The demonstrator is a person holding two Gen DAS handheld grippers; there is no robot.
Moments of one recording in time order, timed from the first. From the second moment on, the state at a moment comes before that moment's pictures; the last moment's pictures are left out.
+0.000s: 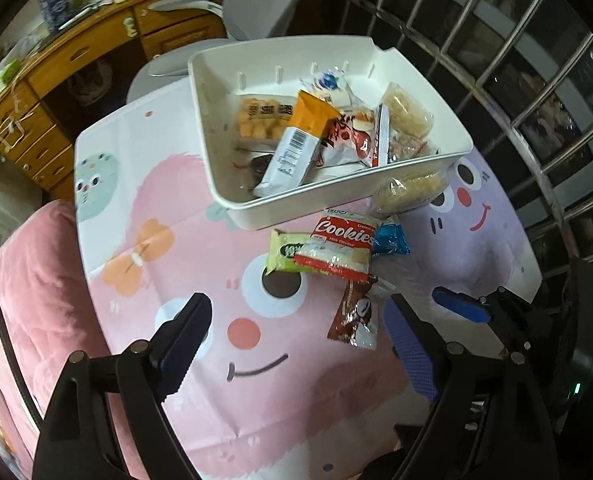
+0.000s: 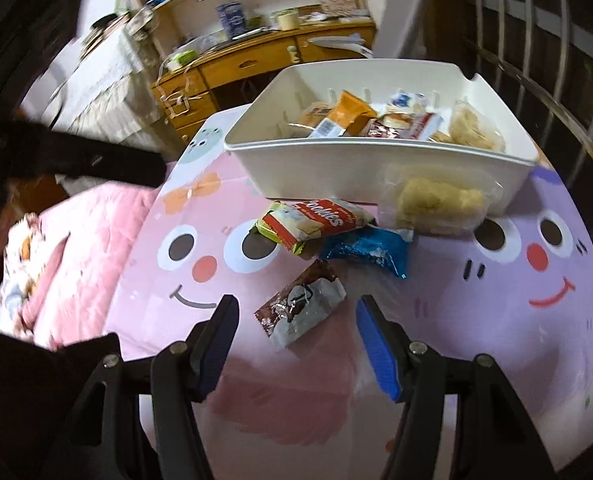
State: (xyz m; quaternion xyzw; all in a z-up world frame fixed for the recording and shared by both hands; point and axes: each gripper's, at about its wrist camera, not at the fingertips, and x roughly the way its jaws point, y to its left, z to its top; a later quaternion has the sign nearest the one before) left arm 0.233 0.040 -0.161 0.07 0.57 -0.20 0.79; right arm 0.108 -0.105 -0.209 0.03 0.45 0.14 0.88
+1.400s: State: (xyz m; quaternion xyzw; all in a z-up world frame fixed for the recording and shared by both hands) left arm 0.297 -0.068 -0.272 0.17 0.61 -0.29 0.72; right arm 0.150 -0.070 -0.271 -0.12 0.44 0.24 0.86
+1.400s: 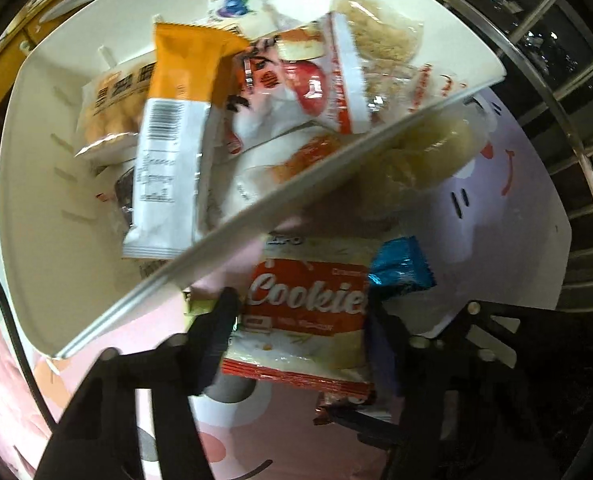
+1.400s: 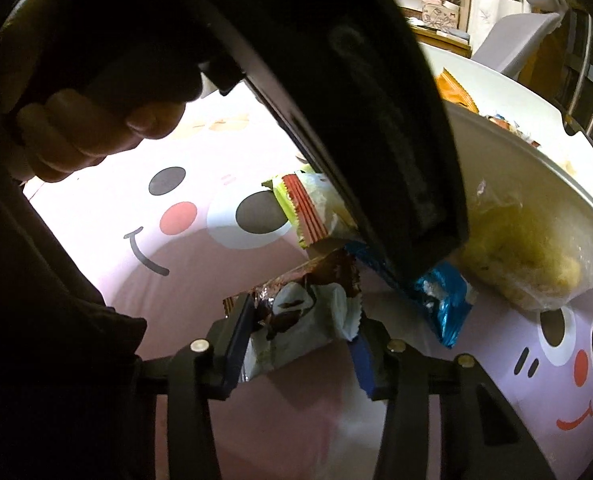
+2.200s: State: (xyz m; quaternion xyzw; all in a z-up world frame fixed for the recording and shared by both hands) left arm 0.262 -0.020 -0.244 0.12 0.62 -0.22 0.75; right arm 0.137 -0.054 -0.247 -0.12 0.45 0.23 0.85
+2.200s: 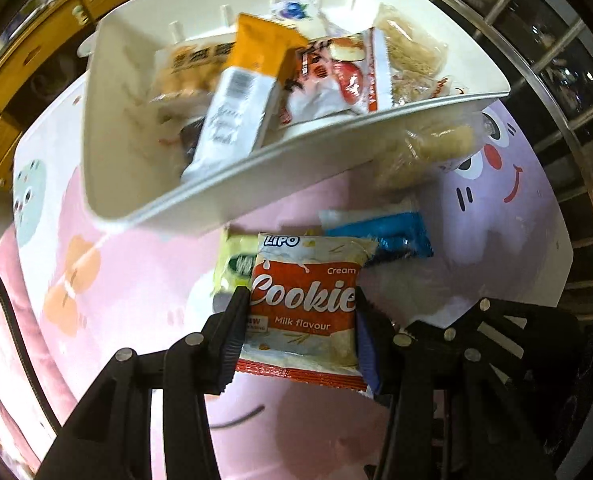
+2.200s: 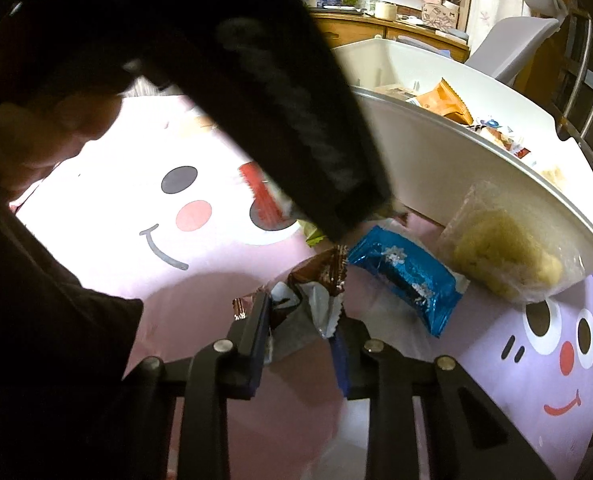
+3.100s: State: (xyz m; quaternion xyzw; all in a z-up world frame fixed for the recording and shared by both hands) left arm 0.264 0.046 -0.128 0.03 0.56 -0.18 0.81; right arm 0.135 -0.089 -0.156 -0.04 0.39 0.19 0.90
